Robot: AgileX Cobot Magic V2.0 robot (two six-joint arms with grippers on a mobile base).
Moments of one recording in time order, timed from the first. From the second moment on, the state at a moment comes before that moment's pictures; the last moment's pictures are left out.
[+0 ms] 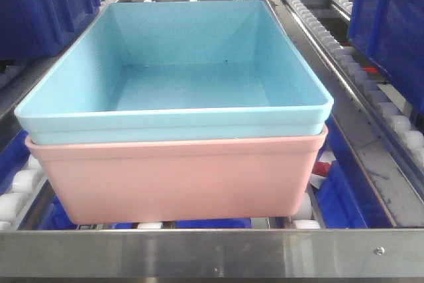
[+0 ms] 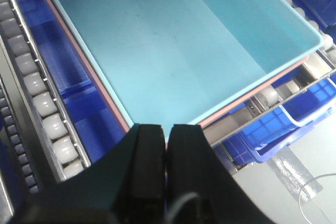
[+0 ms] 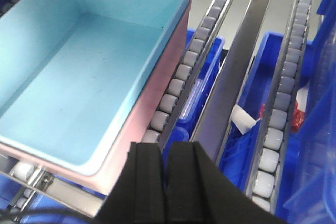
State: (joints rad) left arm -0.99 0.69 -0.63 0.46 0.61 -0.60; right arm 0.69 0.51 -0.53 -0.48 0.44 0.56
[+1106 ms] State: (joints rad) left arm -0.99 0.69 -0.63 0.08 0.67 -0.30; right arm 0.69 0.40 -0.45 -0.49 0.43 0.56
